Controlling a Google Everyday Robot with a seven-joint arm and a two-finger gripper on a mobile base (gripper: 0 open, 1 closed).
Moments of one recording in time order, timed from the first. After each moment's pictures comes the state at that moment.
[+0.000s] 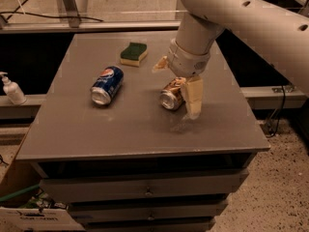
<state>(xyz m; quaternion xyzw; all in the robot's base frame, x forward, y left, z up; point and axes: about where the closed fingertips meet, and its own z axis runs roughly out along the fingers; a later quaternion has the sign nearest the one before) 0.562 -0.058 0.844 -0.86 0.49 0.05 0.11</state>
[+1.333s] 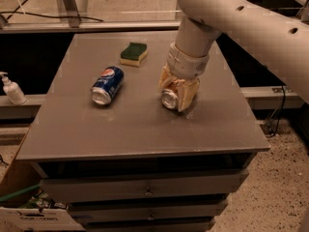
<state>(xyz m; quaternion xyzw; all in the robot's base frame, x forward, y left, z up) 0.569 -0.063 0.831 -0.90 0.43 0.05 0.10</state>
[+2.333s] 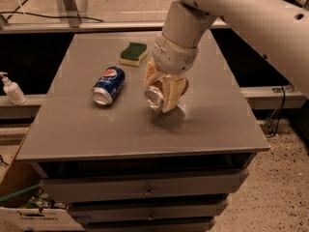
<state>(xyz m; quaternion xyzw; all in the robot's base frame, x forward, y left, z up) 0.533 -0.014 0.870 -0.89 0.42 0.10 0.13</state>
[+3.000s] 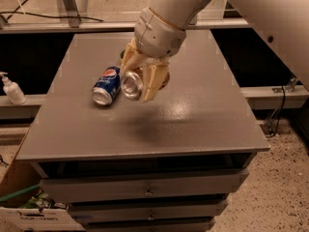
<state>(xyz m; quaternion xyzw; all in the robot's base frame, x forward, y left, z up) 0.509 0.038 0.930 -0.88 0.39 0.16 0.20</state>
